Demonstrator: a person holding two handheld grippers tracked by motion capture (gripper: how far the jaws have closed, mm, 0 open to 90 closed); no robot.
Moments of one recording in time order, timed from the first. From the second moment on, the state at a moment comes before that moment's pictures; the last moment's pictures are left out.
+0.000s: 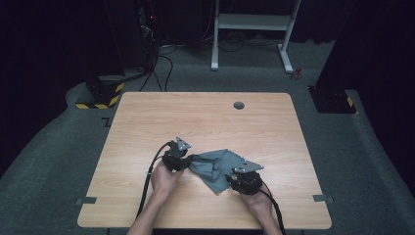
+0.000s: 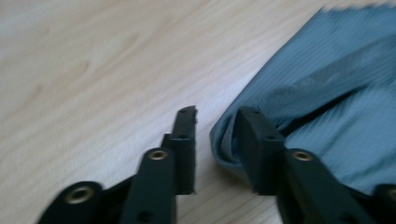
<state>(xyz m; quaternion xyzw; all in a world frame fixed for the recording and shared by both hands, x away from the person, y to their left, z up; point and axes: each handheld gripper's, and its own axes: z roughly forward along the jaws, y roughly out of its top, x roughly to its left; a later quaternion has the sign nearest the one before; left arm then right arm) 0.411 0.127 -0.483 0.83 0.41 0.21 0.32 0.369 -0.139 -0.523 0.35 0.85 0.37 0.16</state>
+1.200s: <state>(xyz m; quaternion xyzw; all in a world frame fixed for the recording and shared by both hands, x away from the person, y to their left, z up) 0.428 0.131 -0.480 0.83 0.43 0.21 0.29 0.369 -0.139 -0.523 0.35 0.85 0.37 0.16</state>
